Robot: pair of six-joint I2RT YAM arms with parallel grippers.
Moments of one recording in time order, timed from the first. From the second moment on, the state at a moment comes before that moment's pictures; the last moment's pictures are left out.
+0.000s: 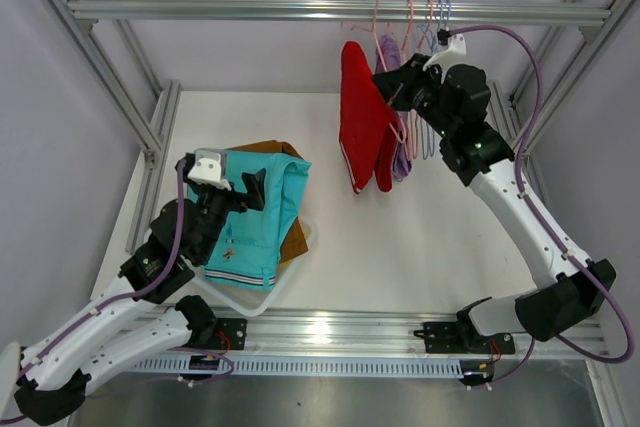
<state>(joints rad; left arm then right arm) -0.82 0.63 0.78 -0.14 -0.60 -0.02 0.44 1.39 1.51 -0.09 -0.12 0.55</state>
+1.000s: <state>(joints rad) -1.23 0.84 0.81 -0.08 -0.73 0.11 1.00 1.08 1.20 -0.11 0.39 0.36</state>
